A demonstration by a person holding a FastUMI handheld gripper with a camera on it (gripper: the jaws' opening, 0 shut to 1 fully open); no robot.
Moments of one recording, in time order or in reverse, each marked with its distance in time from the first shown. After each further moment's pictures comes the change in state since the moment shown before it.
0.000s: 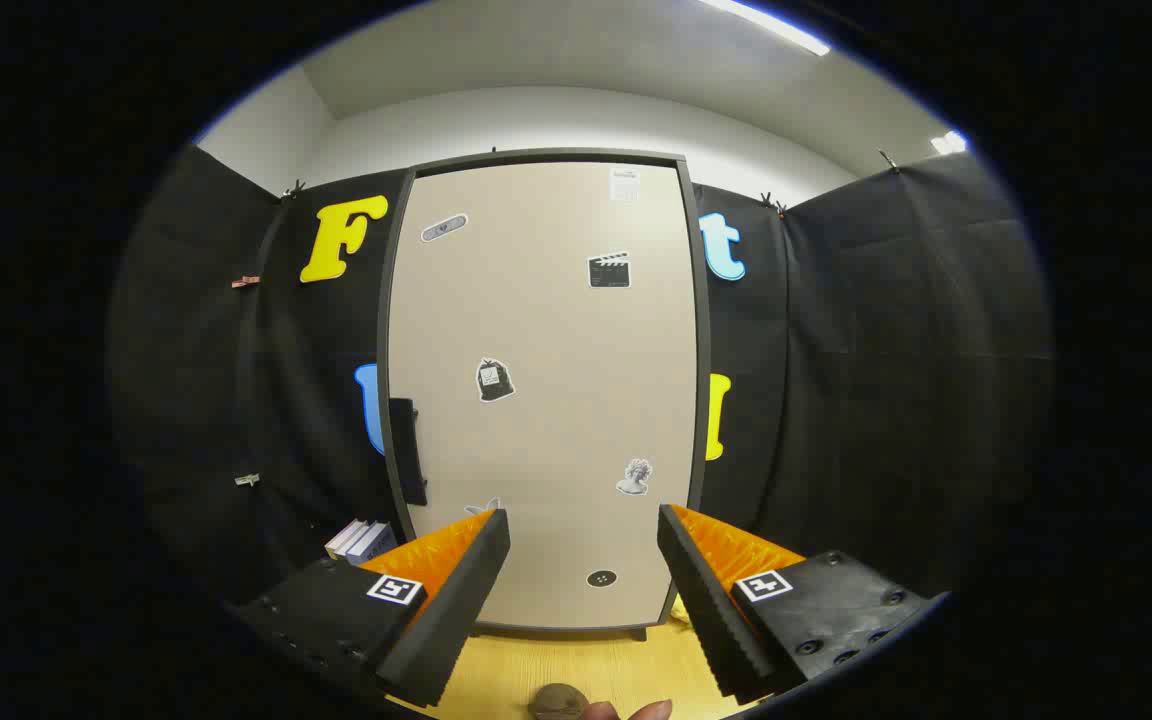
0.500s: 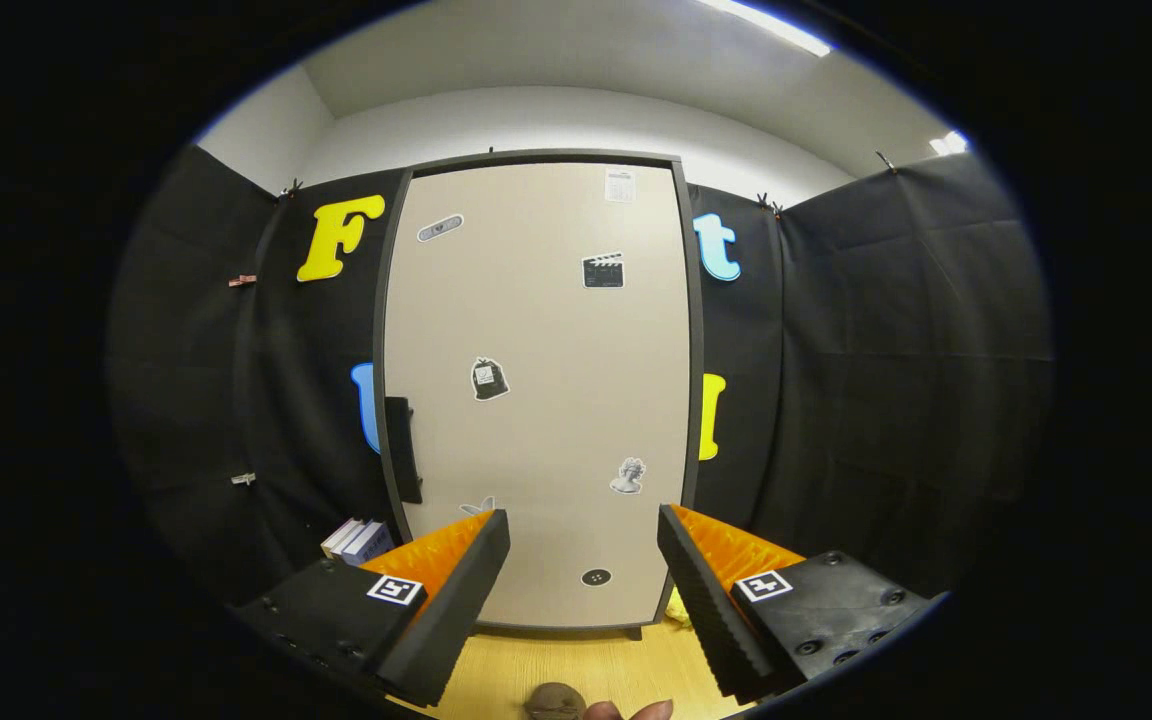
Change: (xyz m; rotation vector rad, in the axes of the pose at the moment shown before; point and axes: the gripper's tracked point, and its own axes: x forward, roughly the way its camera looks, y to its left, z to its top) arm -0.001 -0.003 -0.001 -0.012 0.009 -0.007
